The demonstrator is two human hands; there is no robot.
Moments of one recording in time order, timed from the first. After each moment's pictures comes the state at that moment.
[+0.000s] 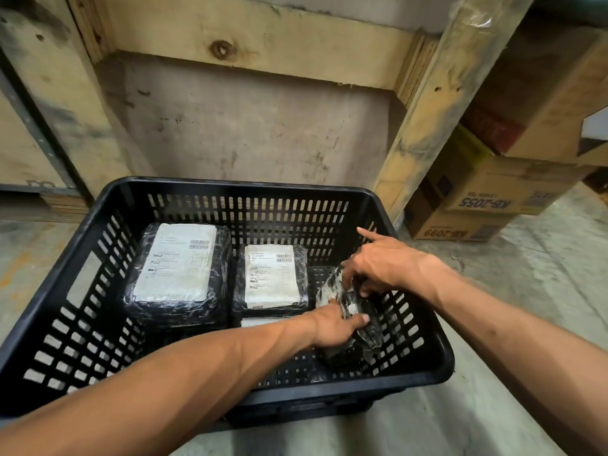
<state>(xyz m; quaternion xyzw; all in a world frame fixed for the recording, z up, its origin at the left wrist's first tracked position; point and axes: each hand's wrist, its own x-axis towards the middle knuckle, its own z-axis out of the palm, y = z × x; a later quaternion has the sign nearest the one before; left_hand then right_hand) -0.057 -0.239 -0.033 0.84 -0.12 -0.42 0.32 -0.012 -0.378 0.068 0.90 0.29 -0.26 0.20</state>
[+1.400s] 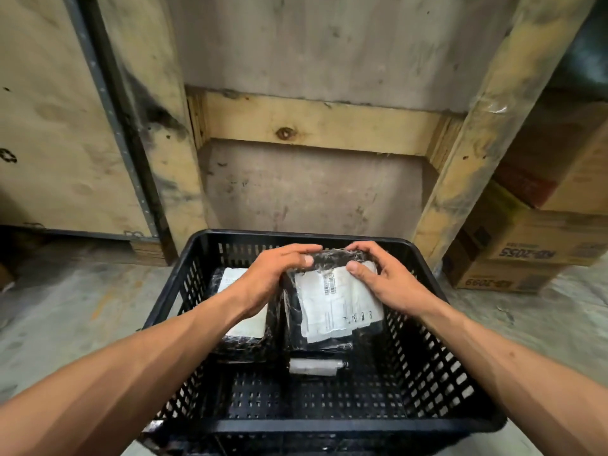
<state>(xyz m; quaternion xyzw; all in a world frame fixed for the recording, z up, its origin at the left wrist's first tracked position) -0.001 -0.067 0.073 0.64 -0.11 -0.17 0.74 -0.014 -0.321 0.070 0.82 0.13 -0.04 -0.56</state>
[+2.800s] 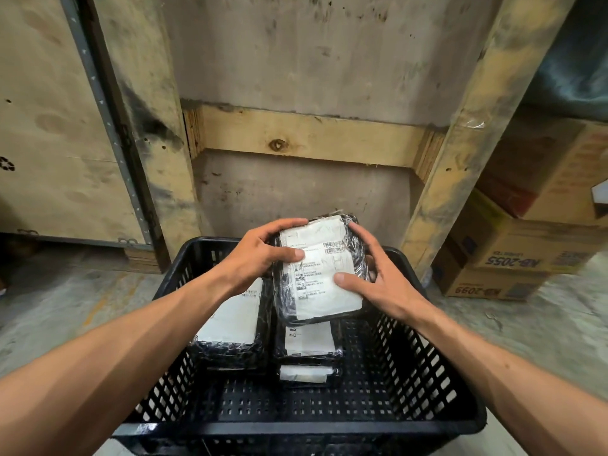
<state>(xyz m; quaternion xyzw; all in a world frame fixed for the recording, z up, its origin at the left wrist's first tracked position) 0.019 -0.060 0.103 0.65 -0.18 -0.10 0.73 -0.031 -0.325 0.094 0.83 0.16 -0.02 -0.54</state>
